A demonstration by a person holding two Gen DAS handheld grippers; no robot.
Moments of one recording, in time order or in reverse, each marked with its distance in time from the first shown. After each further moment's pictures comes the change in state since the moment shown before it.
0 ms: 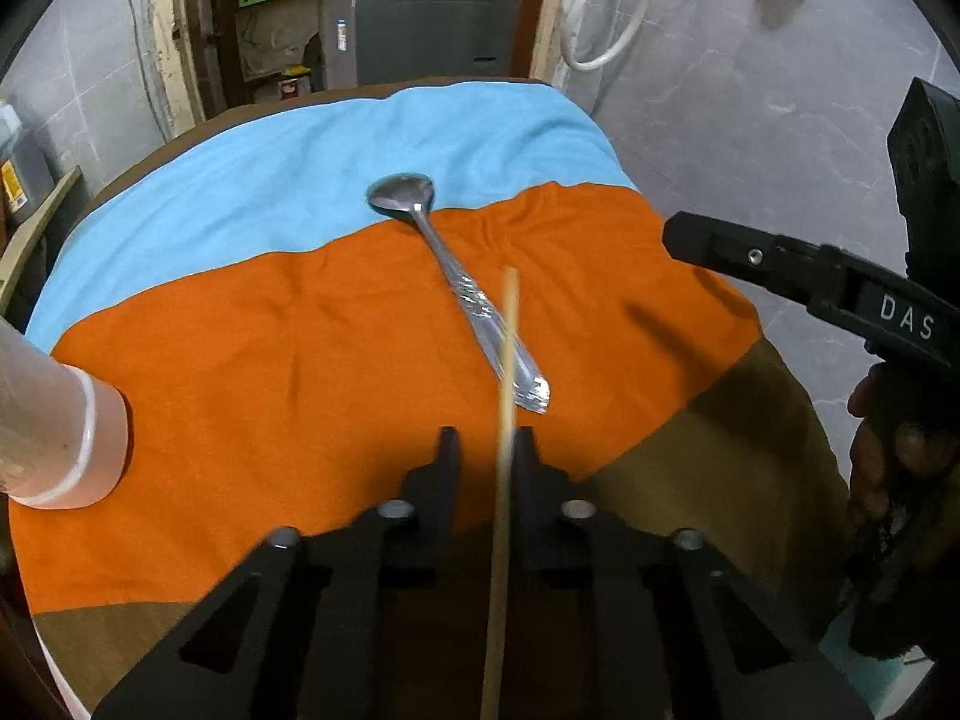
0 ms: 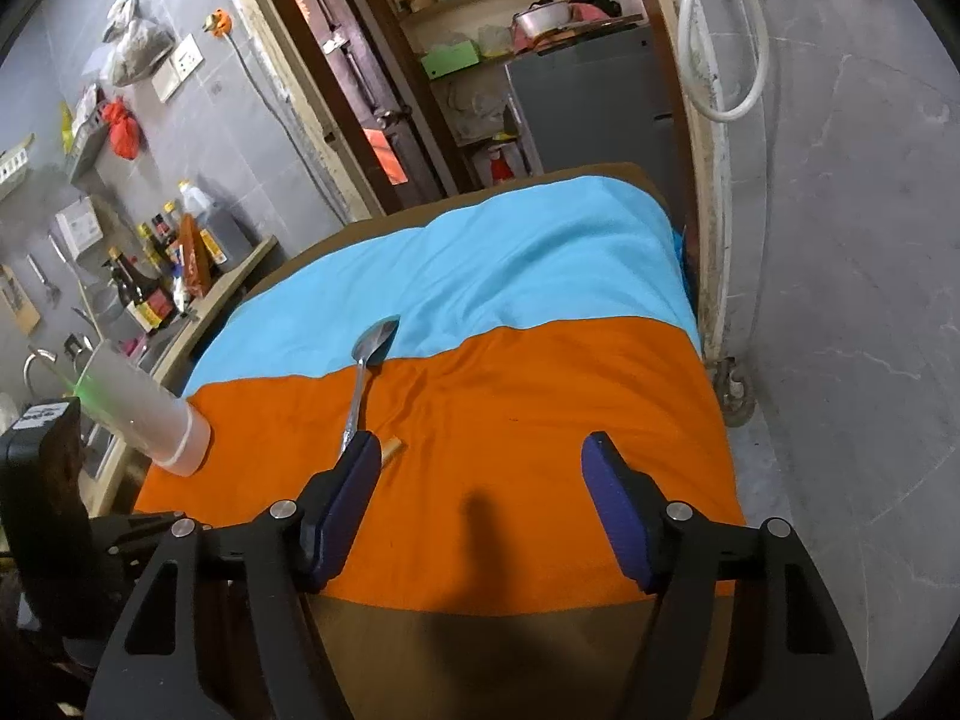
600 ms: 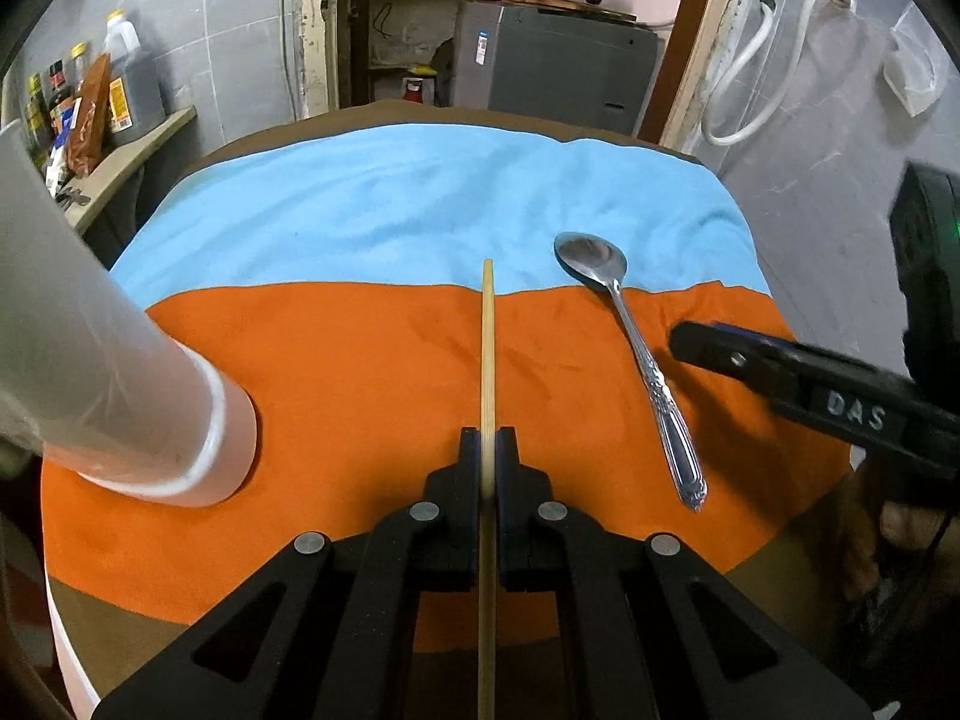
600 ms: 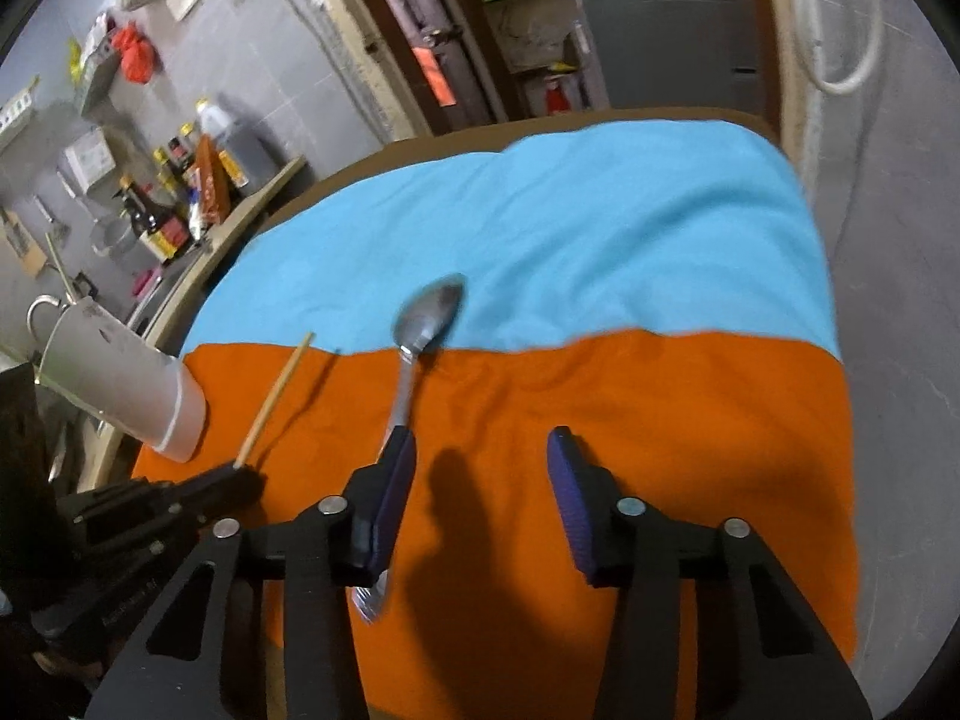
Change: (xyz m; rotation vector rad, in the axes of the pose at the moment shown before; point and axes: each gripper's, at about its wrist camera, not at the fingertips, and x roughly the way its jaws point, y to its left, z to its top) left arm -0.006 0.058 0.015 -0.240 -0.073 0.143; right arm 0.083 0.040 0.032 -0.100 0.195 0.091
